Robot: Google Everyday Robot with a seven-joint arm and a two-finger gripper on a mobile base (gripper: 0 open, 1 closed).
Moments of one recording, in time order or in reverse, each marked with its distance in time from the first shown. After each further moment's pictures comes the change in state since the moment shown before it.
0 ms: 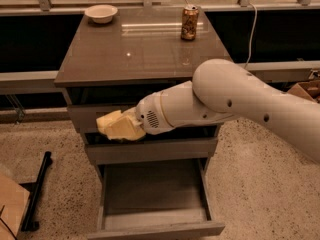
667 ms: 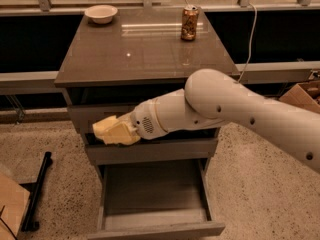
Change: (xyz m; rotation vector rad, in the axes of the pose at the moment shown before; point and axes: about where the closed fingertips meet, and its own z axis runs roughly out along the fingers) arm 0.011 -0.008 0.023 -0.037 -0.007 -0.009
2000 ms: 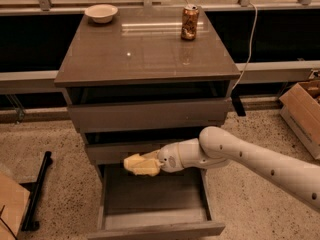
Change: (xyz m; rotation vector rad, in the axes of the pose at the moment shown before) arm 0.176 -0.124 0.070 -0.160 -0.041 0.167
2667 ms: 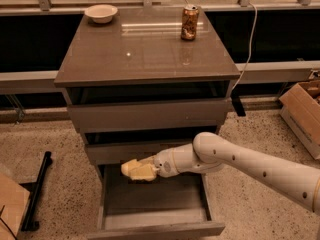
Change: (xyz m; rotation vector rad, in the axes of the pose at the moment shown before) arm 0.021 -0.011 0.021 0.007 0.018 0.026
